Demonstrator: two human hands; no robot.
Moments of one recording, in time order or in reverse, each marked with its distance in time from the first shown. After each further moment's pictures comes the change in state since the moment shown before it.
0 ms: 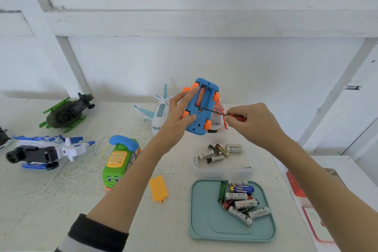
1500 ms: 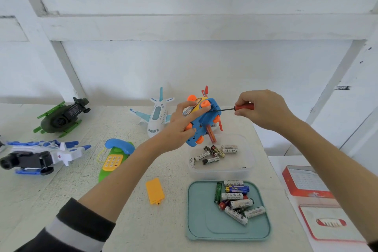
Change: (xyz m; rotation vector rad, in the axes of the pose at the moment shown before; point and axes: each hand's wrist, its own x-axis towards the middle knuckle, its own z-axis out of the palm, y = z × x) left_hand 0.009 -0.015 -0.001 0.464 -0.289 0.040; right_hand 0.023 0.030 -0.033 -0.244 -0.029 -0.007
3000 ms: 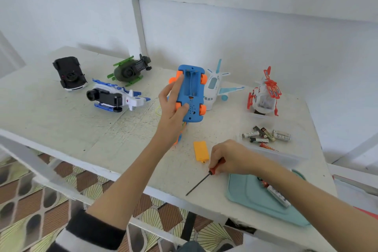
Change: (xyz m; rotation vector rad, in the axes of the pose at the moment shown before) left_hand -0.136 -0.012 -0.025 -0.413 0.769 -0.194; right_hand -0.068 -0.123 0.144 0.251 -0.801 -0.500
